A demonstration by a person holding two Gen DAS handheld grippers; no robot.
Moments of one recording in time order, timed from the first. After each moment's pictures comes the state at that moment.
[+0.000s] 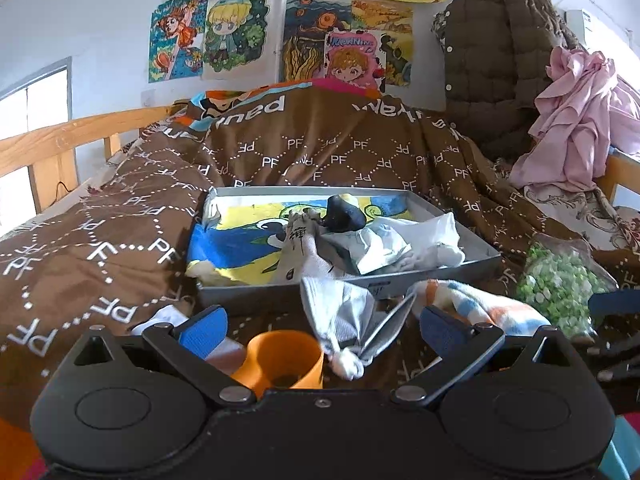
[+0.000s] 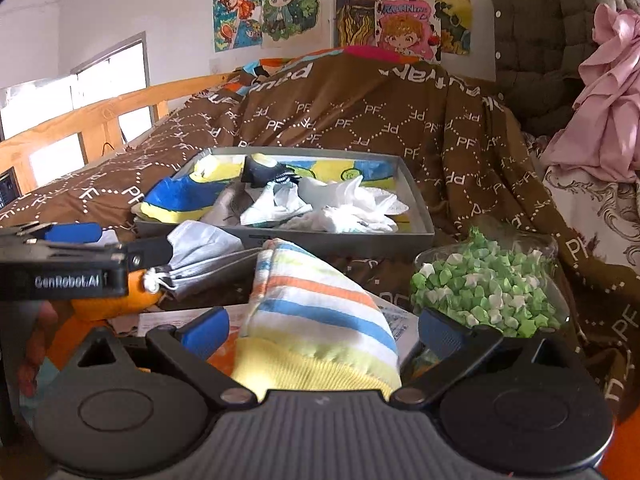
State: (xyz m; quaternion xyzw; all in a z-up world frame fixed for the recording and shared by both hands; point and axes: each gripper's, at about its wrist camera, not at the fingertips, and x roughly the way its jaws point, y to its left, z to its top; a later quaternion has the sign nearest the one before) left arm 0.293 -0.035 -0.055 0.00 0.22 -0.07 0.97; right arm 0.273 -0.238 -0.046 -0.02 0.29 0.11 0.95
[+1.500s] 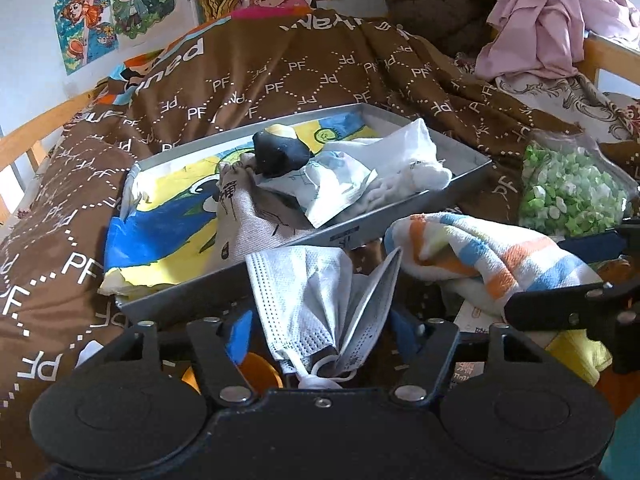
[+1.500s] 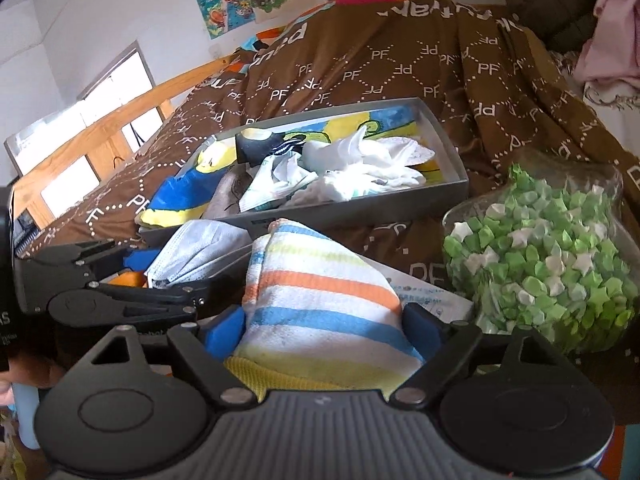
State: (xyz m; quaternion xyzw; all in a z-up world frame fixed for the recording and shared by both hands) left arm 0.358 -0.076 -0.081 0.13 0.32 -0.13 0.93; right arm 0.318 -0.259 -0.068 0.09 0.35 0.17 0.92
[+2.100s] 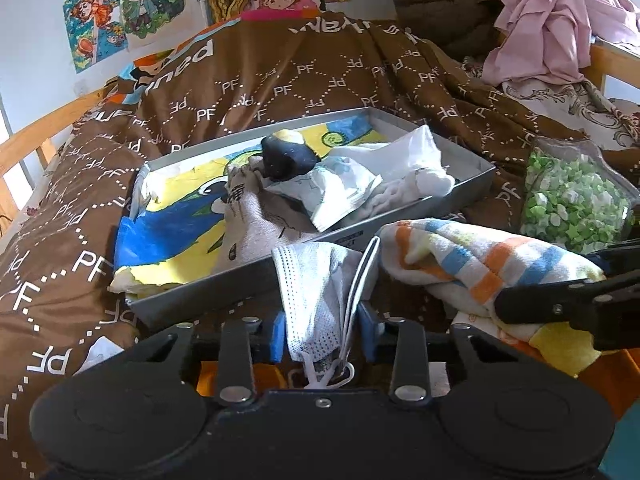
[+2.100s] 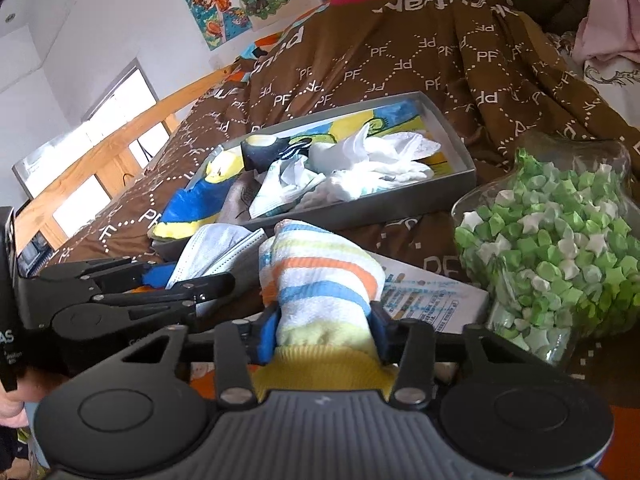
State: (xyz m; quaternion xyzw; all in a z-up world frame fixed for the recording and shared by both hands) left arm 0.353 -0.077 -0.075 0.12 0.32 -0.12 0.93; right arm 0.317 -0.260 -0.070 0.13 0.35 0.18 0.91
